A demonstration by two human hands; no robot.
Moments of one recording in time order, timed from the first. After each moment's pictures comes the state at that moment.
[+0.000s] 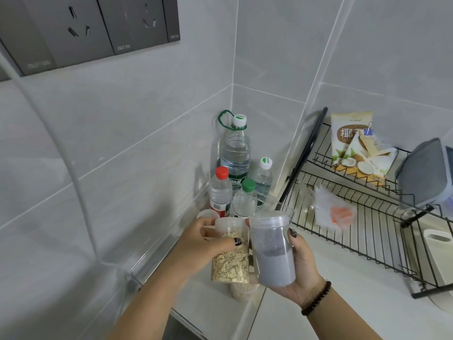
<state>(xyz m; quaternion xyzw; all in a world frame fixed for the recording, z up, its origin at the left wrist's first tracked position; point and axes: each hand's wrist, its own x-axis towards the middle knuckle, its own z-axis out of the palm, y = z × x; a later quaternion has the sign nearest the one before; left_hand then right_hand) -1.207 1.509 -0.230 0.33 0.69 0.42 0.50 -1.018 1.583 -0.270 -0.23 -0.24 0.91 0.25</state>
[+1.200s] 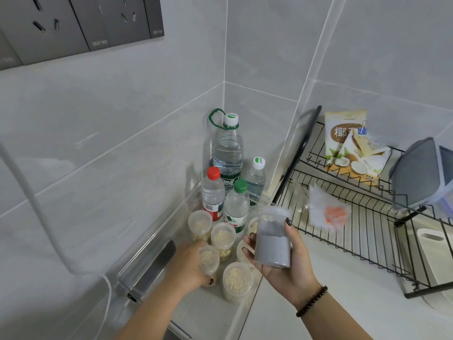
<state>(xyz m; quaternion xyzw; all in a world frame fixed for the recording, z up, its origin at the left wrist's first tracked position) -1.222 1.524 -0.356 0.52 0.78 0.17 0.30 -1.011 1.595 -0.274 -0.29 -0.13 0.88 0.34</state>
